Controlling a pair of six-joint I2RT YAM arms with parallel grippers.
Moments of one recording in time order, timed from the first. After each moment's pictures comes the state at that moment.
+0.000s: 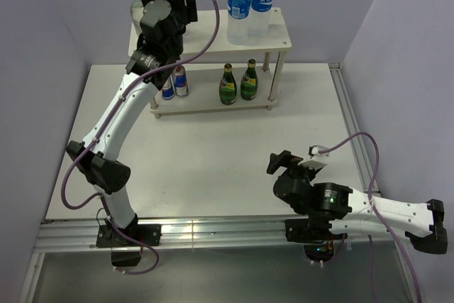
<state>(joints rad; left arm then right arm) -0.54 1.81 2.15 -0.10 -0.59 0.09 1.27 0.58 0.48 -0.71 1.19 1.18</state>
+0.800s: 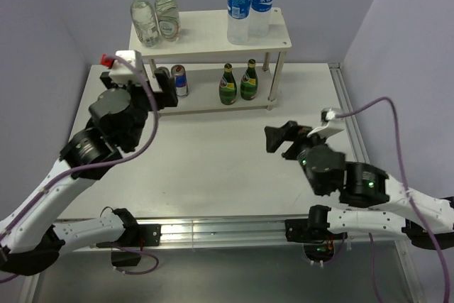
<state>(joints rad) -0.83 1.03 1.40 -0.39 -0.73 -0.18 1.27 0.68 0.98 -0.67 1.03 0.78</state>
